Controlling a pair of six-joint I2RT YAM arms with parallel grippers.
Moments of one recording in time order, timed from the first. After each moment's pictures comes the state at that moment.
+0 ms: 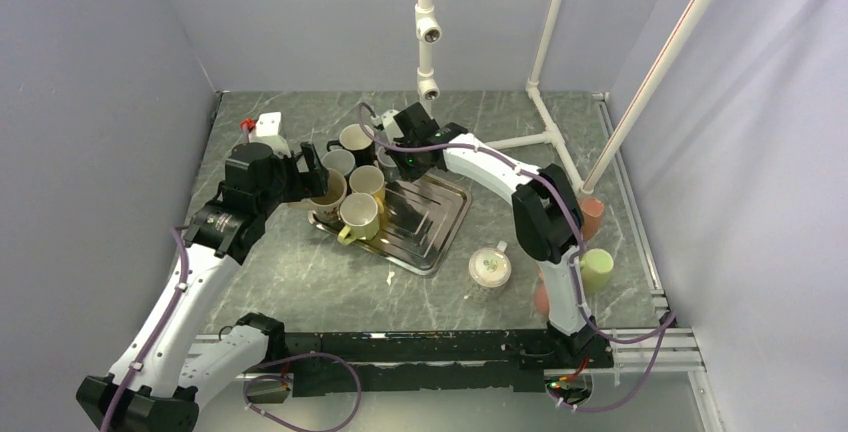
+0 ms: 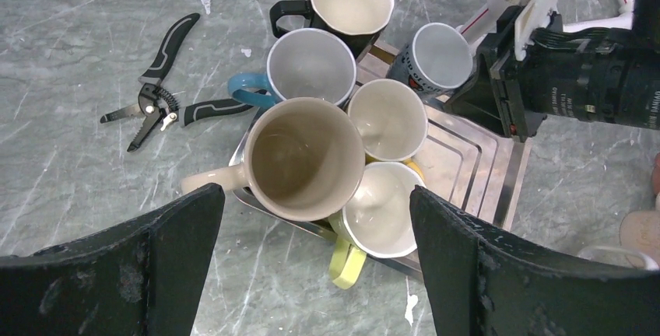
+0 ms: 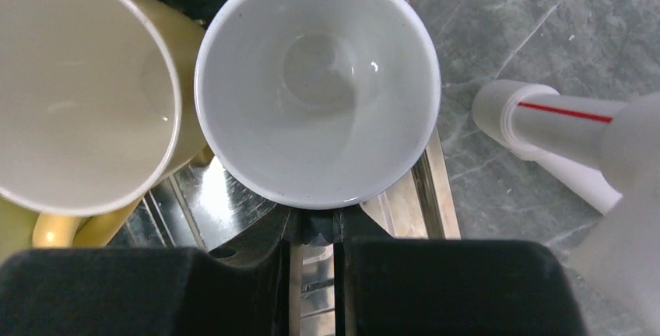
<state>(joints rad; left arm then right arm) -0.30 0.90 0.99 -0.53 -0.12 -0.33 0.69 2.09 1.74 -0.56 -0.07 -0.11</state>
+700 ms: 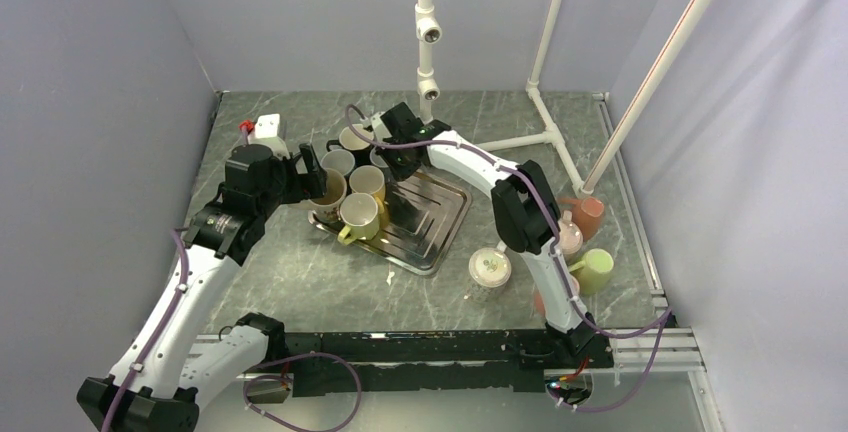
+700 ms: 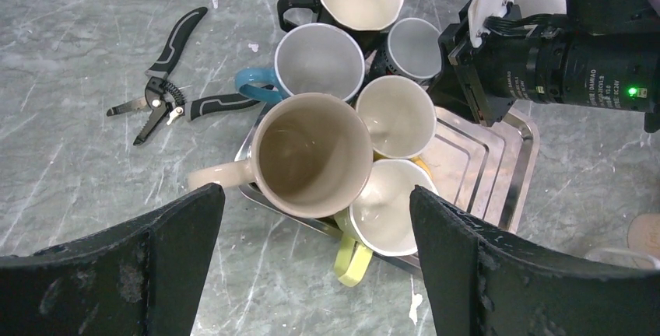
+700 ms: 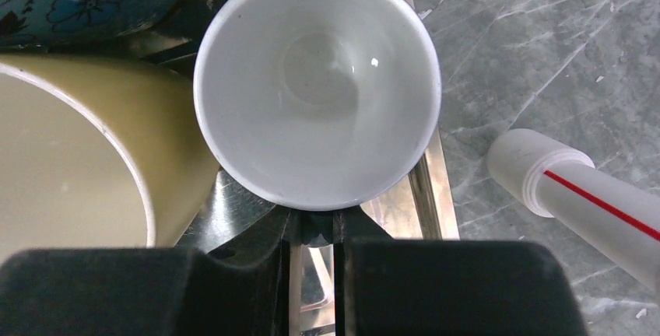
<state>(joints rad) -0.30 0.89 0.97 -0.54 -0.13 -0.33 0.70 2.27 1.94 -0.63 -0.05 -0.11</state>
